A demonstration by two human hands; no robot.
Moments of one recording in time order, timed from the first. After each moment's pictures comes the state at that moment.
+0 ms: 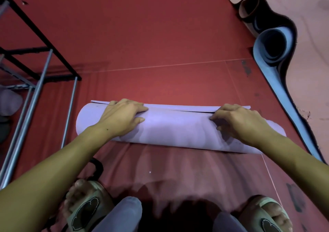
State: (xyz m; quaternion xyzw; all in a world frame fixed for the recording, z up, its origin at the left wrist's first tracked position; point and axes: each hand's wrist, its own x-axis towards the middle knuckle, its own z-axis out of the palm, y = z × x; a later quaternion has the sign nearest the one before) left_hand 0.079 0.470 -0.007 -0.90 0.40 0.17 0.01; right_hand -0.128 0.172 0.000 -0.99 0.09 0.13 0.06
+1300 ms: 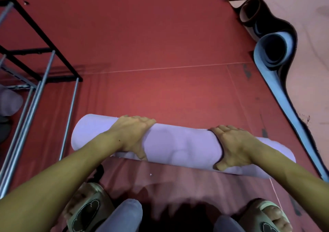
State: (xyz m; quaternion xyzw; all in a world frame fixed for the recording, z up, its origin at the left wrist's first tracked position) left_hand 0.062 0.469 -0.023 -0.83 0.48 0.28 0.08; right_hand -0.137 0.190 -0.032 -0.95 0.07 0.31 0.05
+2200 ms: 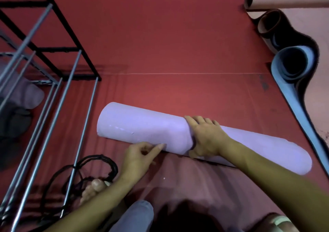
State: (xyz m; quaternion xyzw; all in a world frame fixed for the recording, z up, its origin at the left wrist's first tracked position) left_hand -0.012 0.532 -0.088 -0.83 0.07 0.21 -0.51; right_hand -0.047 0.274 -0.047 -0.97 0.05 0.22 0.10
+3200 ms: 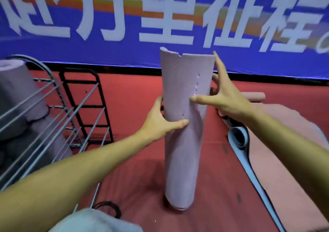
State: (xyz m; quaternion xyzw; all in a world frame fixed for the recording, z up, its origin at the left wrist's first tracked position) left_hand 0.015 0.465 0.293 -0.71 0.31 0.07 -0.63; right_hand -0.090 0.261 0.402 -0.86 -0.05 -0.19 0.47
